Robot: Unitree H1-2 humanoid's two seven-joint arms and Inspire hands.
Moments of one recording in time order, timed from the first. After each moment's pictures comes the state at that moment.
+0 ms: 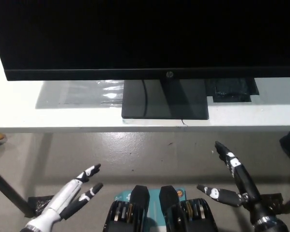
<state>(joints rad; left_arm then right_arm) -0.07 0.38 -0.22 0.14 0.23 -0.22 -0.09 -0.13 -0.16 0.14 0.34 -0.05 -0.39 0.07</state>
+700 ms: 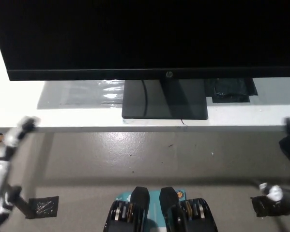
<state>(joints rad) 0.05 0.33 0.17 -0.40 0.00 -0.42 -0.06 0.05 -0.25 -0.11 -0.28 0.00 -0.41 0.09</state>
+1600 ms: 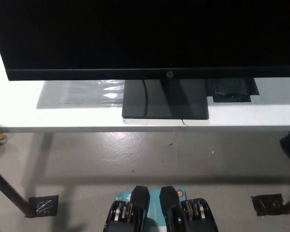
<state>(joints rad) -0.25 0.55 0.38 -0.01 -0.15 -0.39 -0.07 -0.30 -0.44 -0.29 0.07 0.01 -0.38 0.08</state>
